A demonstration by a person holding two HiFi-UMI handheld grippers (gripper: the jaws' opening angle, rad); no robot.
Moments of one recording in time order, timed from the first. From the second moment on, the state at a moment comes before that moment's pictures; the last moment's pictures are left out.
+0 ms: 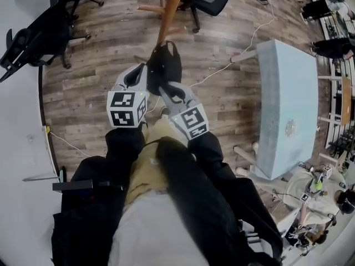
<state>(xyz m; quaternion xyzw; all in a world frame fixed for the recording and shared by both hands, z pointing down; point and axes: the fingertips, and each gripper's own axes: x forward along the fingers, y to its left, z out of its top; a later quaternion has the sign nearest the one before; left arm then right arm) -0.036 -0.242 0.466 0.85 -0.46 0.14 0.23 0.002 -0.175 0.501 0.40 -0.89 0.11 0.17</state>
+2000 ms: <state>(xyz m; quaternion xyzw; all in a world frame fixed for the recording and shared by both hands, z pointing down) -0.013 -0.207 0.604 0.79 -0.47 0.24 0.31 0.052 -0.219 0.761 0.33 -0.86 0.26 0.28</state>
